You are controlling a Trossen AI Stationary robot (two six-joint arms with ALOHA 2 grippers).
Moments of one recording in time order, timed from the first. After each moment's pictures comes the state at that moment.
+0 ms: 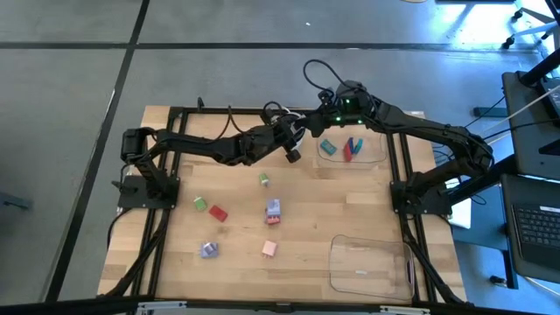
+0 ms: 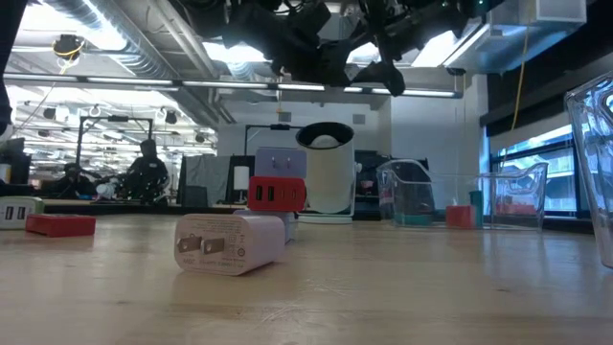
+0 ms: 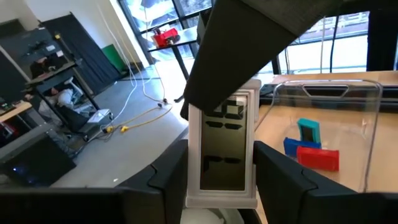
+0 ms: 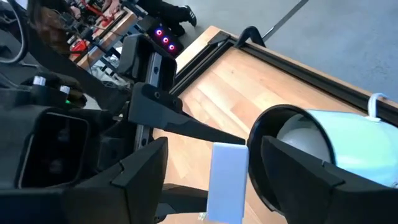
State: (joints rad) left arm 0.16 1.70 1.14 0.39 -0.58 0.22; right arm -0.45 1.41 1.18 -0.20 -0.25 0.53
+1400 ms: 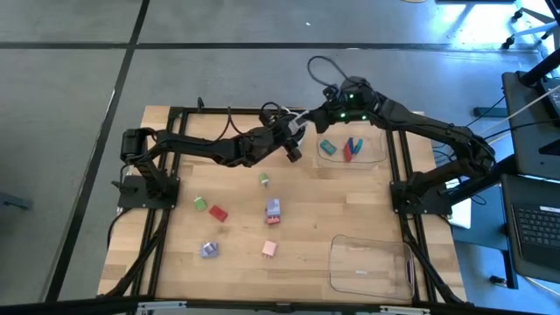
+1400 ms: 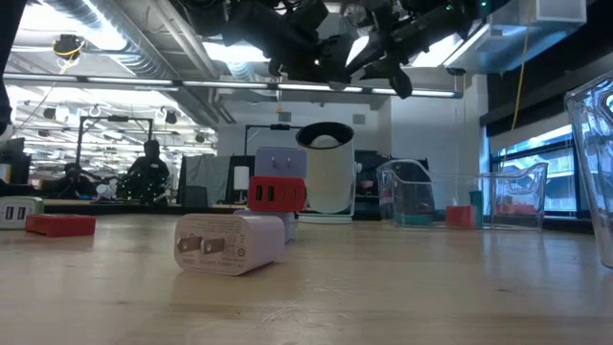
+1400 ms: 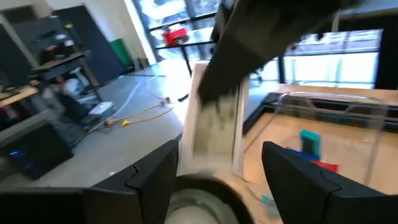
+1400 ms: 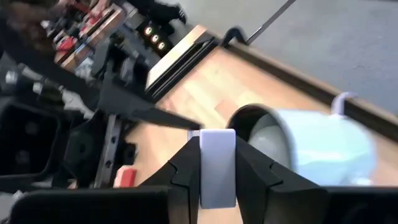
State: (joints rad) left arm 0.15 1.70 1.14 0.40 -0.64 0.14; right arm -0.53 1.39 1.18 -0.26 -0.28 0.48
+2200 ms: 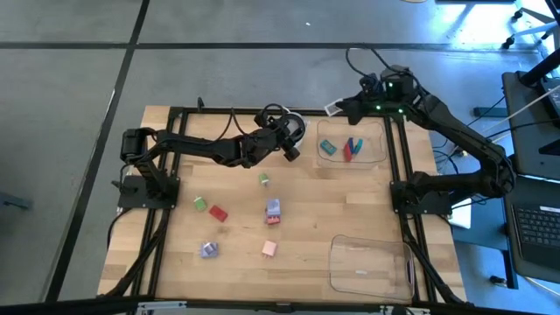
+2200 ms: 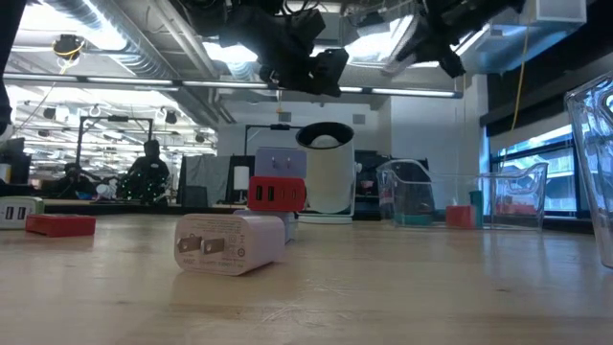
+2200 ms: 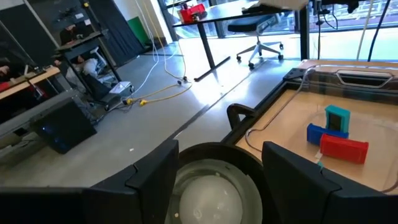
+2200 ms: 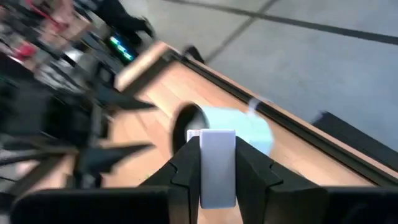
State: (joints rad) left arm 0.15 1.70 1.14 0.30 -0.72 0.09; right arm -0.71 1.13 1.18 -0.56 -0.28 0.32
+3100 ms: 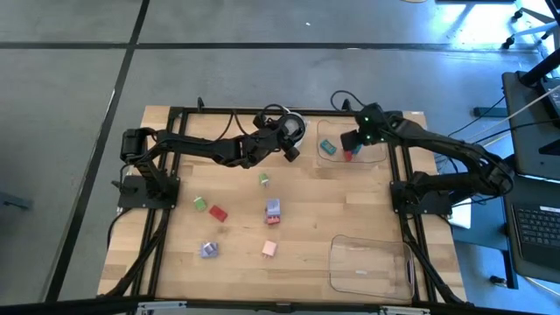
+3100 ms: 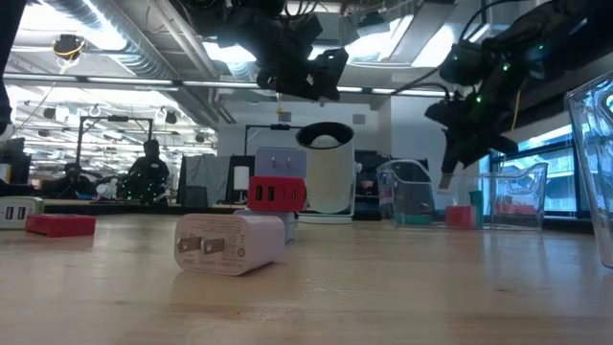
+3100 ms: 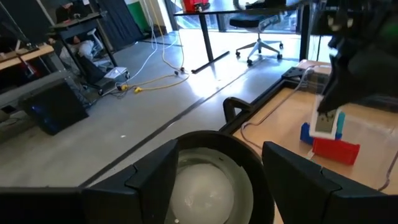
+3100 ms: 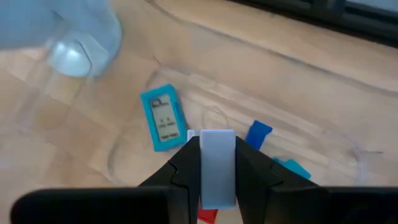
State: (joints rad) left arm 0.15 1.70 1.14 0.26 -0.72 -0.03; right arm -0.70 1.17 0.69 -0.50 0.03 0.43
